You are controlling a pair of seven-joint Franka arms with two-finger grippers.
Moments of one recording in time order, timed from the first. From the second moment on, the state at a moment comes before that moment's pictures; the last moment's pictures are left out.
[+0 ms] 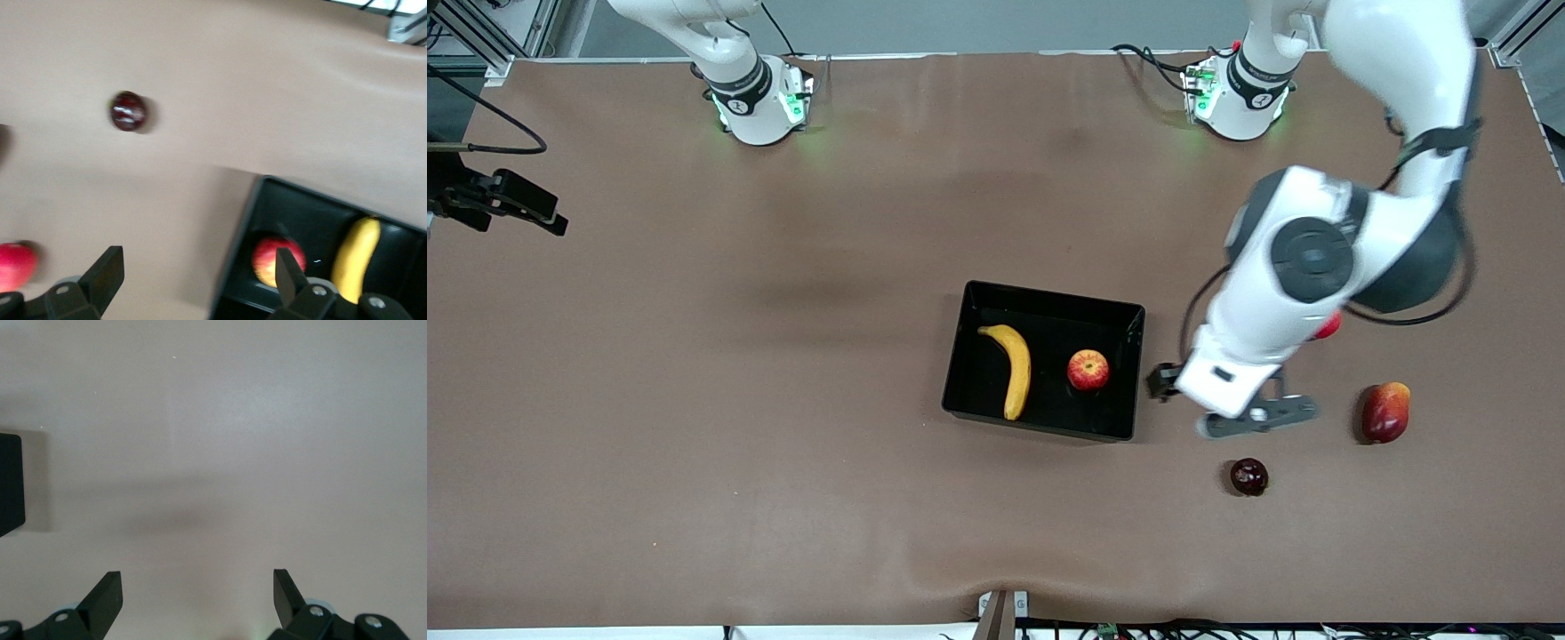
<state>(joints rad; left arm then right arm) -0.20 0.53 -0.23 -1.25 0.18 1.81 -0.57 0.02 -0.02 -0.05 -1.55 0.02 1.49 0.05</state>
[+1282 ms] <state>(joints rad) 0.22 0.16 -0.23 -1.49 0.15 1.59 0.03 0.02 -0.02 -0.05 -1.55 0.02 1.49 0.05</state>
